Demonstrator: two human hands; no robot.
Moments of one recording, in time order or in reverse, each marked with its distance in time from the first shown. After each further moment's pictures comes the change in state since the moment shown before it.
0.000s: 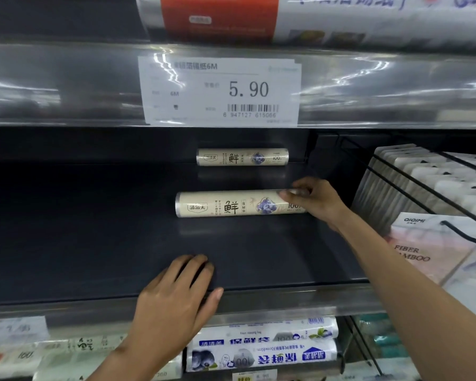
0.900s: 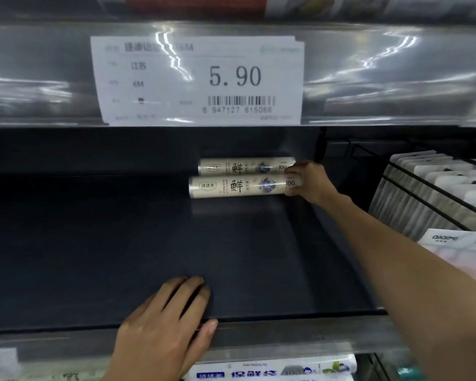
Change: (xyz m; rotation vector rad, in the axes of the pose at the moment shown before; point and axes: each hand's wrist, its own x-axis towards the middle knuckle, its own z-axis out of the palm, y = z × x) left_hand -0.001 -0.003 0.010 0.019 0.059 0.030; right_hand 0.100 0.010 0.007 -0.453 0.040 -0.324
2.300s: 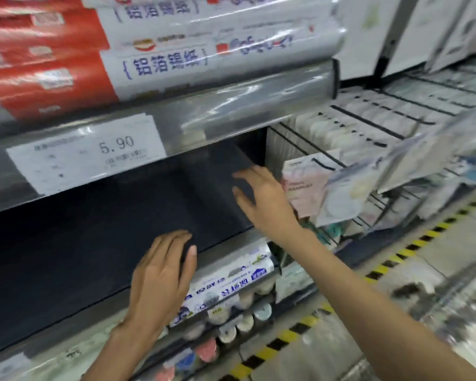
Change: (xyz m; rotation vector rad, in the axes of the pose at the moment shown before) left_hand 0.051 0.045 -0.063 -0.548 -0.249 -0.081; right_hand -0.224 -0.091 -0.075 0.135 0.332 0.171
